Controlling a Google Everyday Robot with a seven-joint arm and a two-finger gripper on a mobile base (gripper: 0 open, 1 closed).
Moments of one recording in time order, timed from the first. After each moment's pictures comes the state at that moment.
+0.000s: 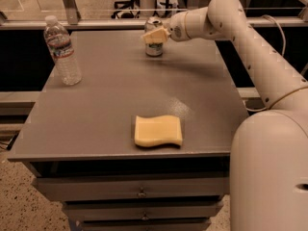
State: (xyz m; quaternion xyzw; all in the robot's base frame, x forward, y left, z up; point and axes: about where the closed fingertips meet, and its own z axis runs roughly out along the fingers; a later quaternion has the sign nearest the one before) arm 0.830 -0.029 0.903 -0.40 0.72 0.25 0.51
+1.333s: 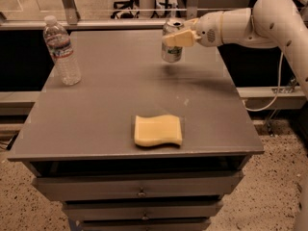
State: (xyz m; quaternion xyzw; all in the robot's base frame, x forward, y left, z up) arm 0.727 -0.088 0.940 -0.42 0.69 0.30 0.51
